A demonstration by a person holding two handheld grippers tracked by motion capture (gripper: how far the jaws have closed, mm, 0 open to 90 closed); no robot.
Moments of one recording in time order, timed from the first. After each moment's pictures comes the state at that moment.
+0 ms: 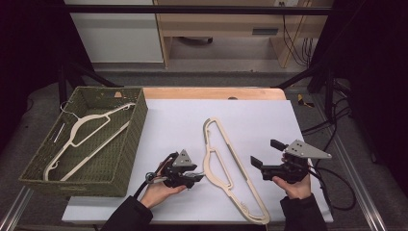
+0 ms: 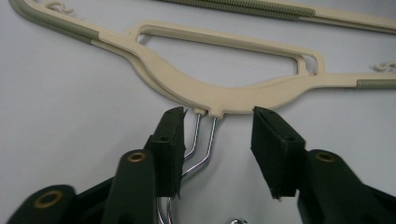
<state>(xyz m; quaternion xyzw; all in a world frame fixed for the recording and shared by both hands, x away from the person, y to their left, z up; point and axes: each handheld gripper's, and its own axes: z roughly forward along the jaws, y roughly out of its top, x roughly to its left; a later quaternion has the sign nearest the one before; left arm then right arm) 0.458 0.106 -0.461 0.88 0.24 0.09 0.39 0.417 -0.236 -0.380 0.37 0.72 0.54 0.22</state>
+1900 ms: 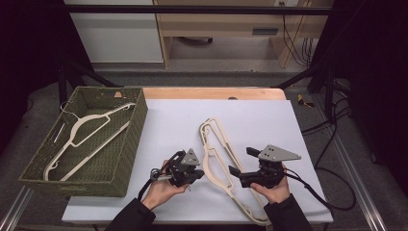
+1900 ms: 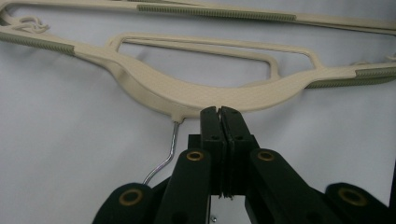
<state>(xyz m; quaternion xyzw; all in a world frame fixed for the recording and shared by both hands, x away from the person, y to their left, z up) 0.450 0.091 -0.430 0.91 0.22 0.07 0.34 0.419 -0.183 -0.400 0.34 0.76 0.53 0.17</state>
